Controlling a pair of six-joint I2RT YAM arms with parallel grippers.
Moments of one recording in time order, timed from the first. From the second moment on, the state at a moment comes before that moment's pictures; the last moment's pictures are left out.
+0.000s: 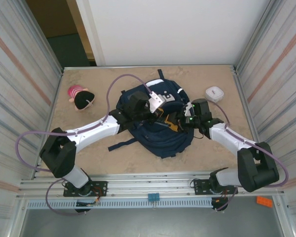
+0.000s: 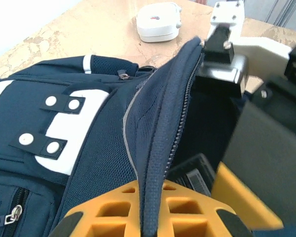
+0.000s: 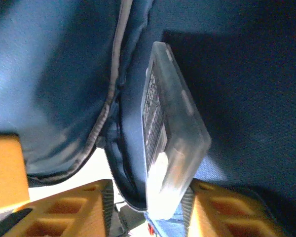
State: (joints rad) left arm -0.80 1.57 1.12 -0.08 0.12 0.13; right arm 0.32 1.32 0.70 -0.11 -0.74 1.05
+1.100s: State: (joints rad) left arm -0.79 1.55 1.08 -0.02 0.17 0.06; right arm 0.50 1.32 0.66 -0.02 -0.40 1.17
